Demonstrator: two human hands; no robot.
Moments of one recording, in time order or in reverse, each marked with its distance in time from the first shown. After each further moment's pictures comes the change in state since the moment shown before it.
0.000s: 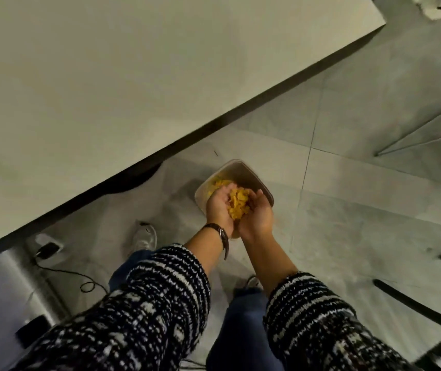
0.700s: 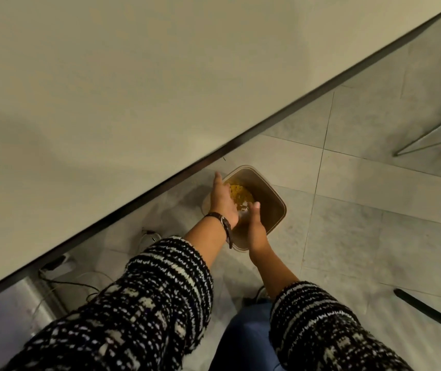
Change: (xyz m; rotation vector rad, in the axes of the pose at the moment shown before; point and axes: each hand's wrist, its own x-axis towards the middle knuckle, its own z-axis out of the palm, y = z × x) left_hand 0.062 0.027 0.001 0.168 0.028 -0.094; right_hand 0.070 0.035 -0.037 -0.888 -0.045 -0.042
